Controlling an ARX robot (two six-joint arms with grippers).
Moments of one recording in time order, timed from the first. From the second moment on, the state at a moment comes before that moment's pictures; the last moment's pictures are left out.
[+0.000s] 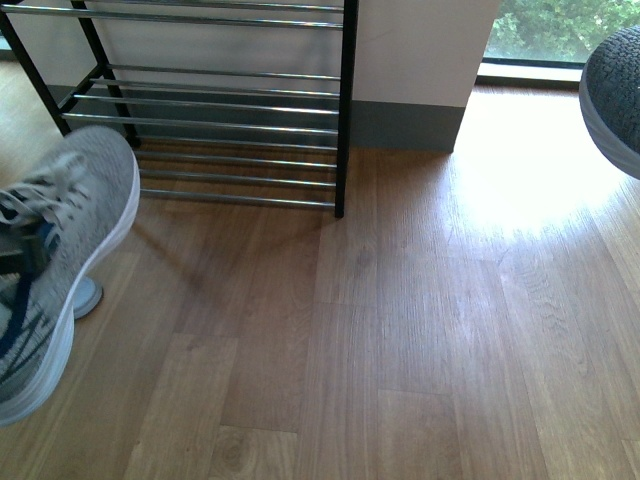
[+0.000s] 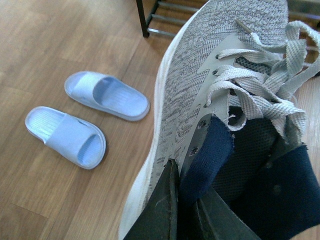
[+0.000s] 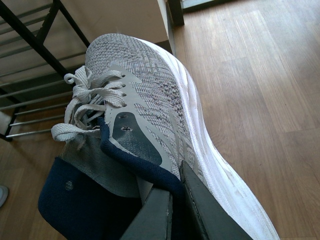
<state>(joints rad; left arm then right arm) -0.22 1.44 0.33 0.49 -0.37 -0.23 -0.42 1.09 0.38 0.32 -0.28 0.16</state>
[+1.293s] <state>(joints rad) -0.32 0.64 0.24 0.06 -0.53 -0.21 -0.43 1.09 0.38 0.32 -0.28 0.17</state>
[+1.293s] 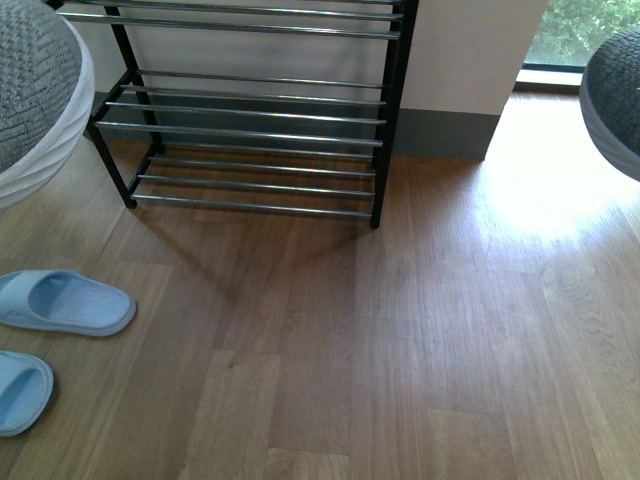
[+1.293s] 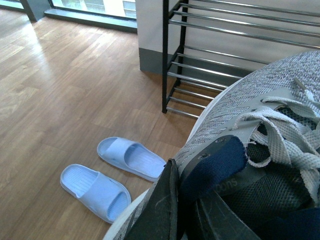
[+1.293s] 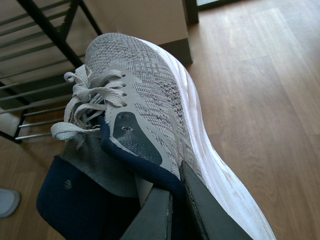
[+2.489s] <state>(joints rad) -0.32 0.64 0.24 0.06 -0.53 -0.21 -0.43 1.09 0.38 0.32 -0.25 0.17</state>
